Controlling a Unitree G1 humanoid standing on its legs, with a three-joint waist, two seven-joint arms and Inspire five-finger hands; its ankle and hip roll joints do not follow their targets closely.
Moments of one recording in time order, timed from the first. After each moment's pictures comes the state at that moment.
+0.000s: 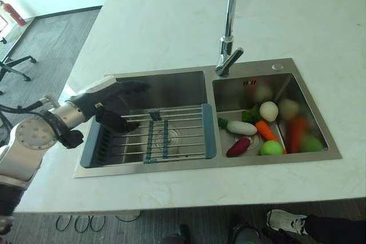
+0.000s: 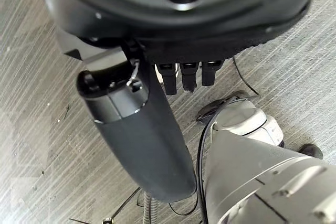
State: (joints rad) left arm -0.17 1.17 0.05 0.00 -0.16 -0.20 -0.35; right arm 0.11 -0.31 -0.08 1.18 0.74 -0.06 0.18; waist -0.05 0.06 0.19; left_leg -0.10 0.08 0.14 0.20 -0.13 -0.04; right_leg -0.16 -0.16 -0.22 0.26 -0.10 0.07
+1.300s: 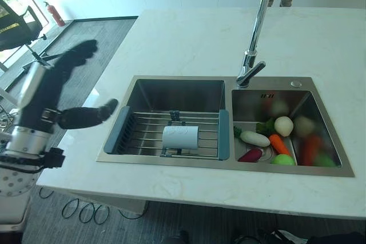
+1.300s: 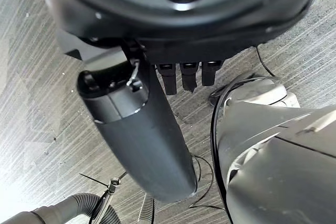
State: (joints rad) left arm 0.07 0.93 0.27 -0.09 -0.23 -0.42 -0.17; right arm 0.12 -0.27 -0.09 1.19 0.73 -0.08 0.17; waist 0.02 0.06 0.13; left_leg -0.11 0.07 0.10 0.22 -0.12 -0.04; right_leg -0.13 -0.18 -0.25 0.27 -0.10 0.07
